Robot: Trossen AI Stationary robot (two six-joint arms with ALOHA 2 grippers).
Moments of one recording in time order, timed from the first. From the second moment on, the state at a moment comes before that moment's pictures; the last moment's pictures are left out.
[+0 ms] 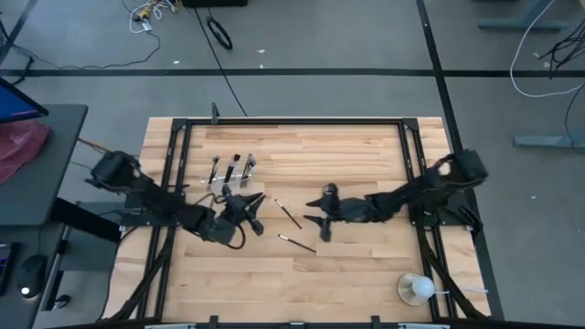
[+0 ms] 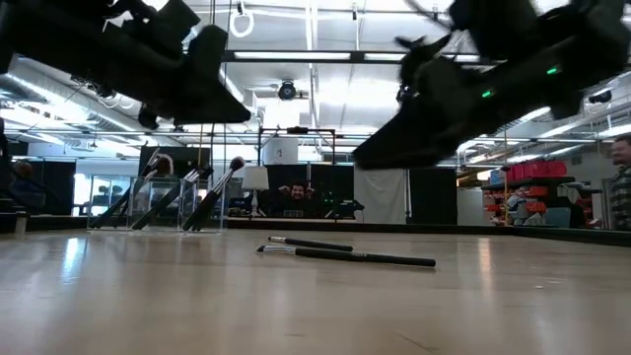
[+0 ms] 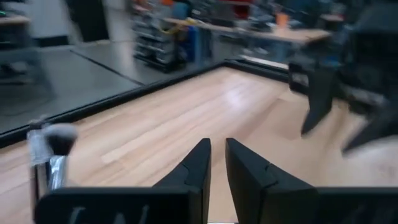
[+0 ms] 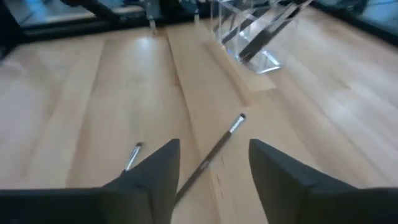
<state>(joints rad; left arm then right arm) -0.46 1.51 0.50 0.64 -1.16 -0.43 0.24 1.64 0.56 0.66 0.37 0.23</state>
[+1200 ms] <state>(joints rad) -0.47 1.60 0.54 0.64 -1.28 -0.46 -0.03 2.07 0.87 0.44 0.05 0.06</state>
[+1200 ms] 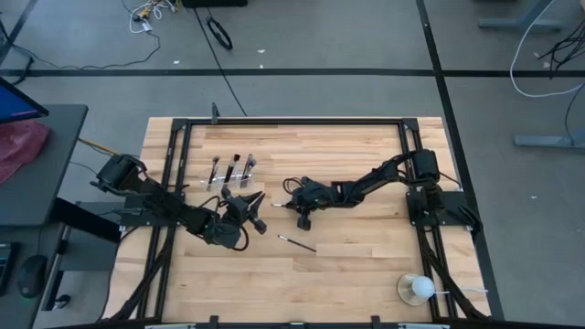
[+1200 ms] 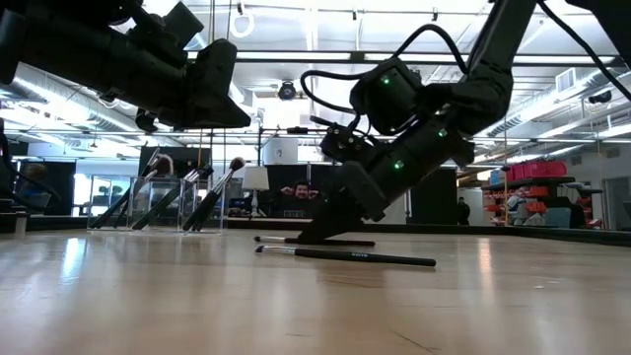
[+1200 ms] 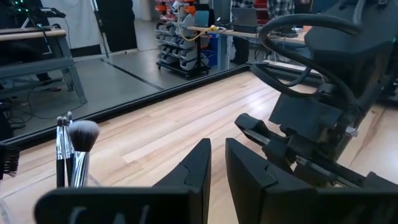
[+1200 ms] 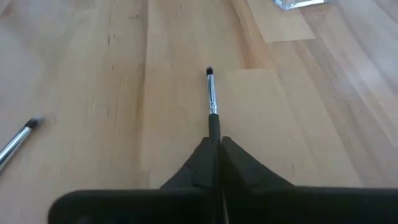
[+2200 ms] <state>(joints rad) -0.45 1.80 0.58 1.01 -0.83 -0.22 0.13 1.51 0.23 1.06 0.15 0.20</state>
